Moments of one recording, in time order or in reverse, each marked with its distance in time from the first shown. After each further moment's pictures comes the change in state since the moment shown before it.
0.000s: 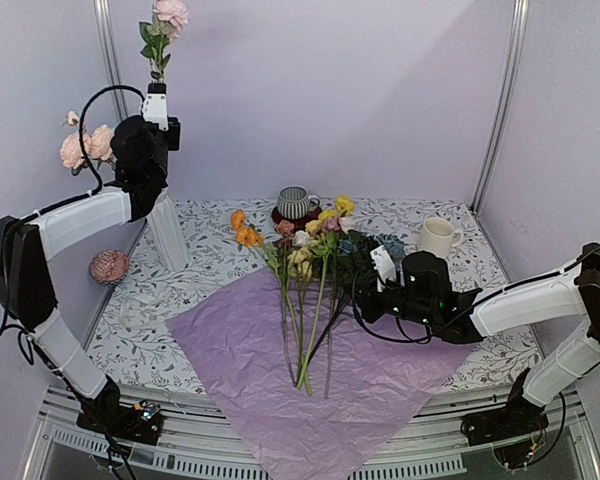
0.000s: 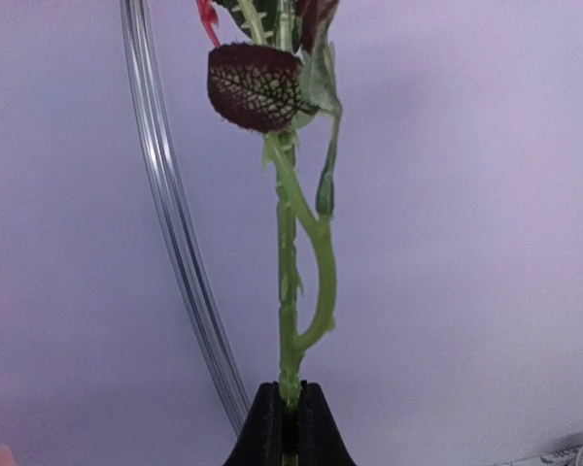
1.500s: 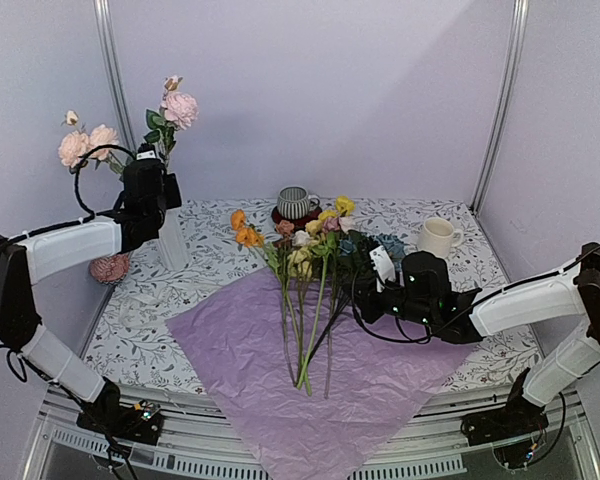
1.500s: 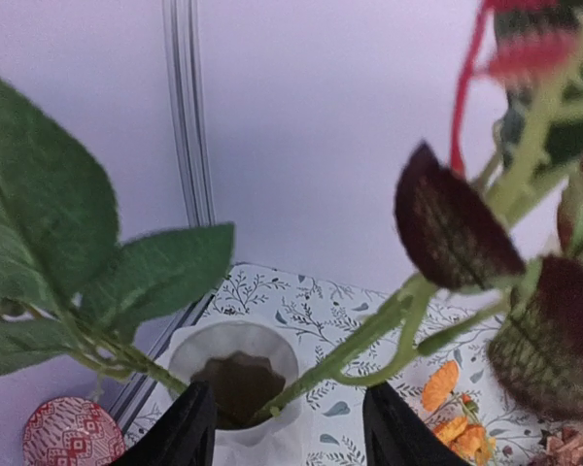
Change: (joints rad) left arm -0.019 -0.152 -0.308 -0.399 -0.079 -0.579; right arm 0.000 0.004 0.002 0.000 -0.009 0.001
